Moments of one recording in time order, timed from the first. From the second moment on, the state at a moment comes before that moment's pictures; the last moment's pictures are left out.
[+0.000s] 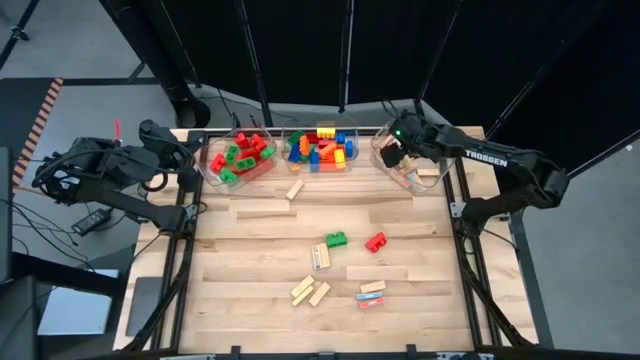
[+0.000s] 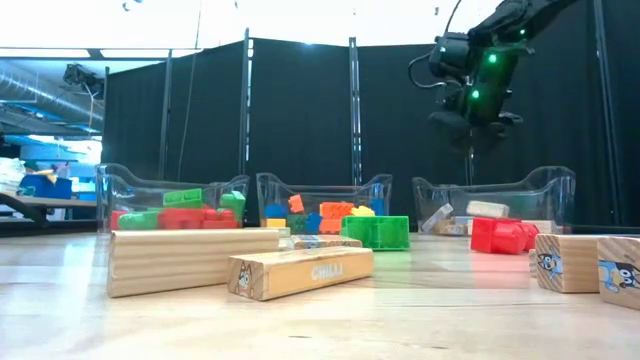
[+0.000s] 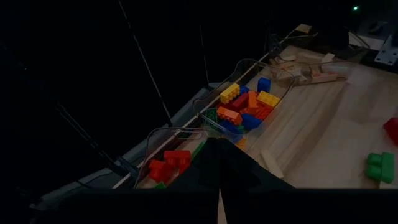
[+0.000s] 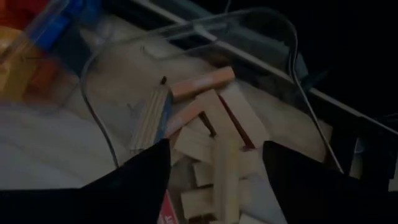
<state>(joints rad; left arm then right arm) -0.17 0.77 1.38 -1.34 -0.86 -0.48 -0.65 1.32 0.95 -0.73 0.39 0.37</state>
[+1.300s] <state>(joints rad) -0.17 0.77 1.38 -1.34 -0.85 -0.50 -0.19 2.29 1.80 -0.31 0.00 0.00</state>
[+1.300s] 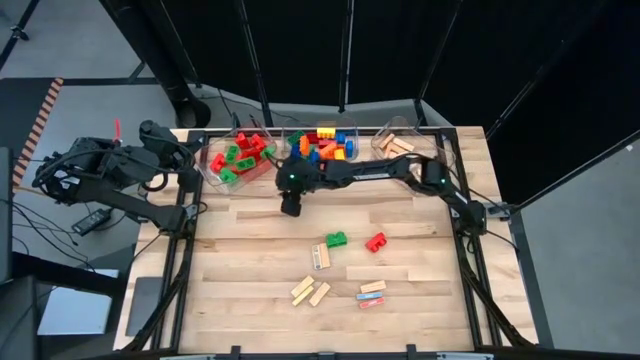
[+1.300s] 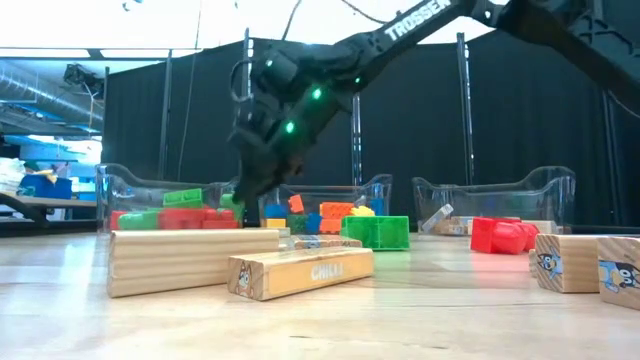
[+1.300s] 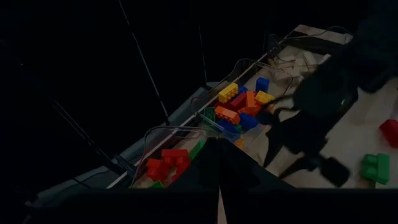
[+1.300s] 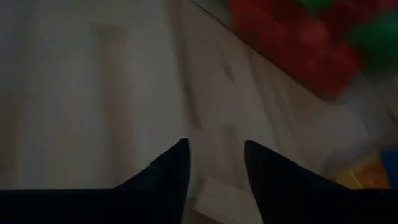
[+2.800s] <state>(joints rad) -0.17 0.77 1.38 -1.35 -0.81 -0.48 0.03 2.15 1.77 -0.92 0.07 -0.05</state>
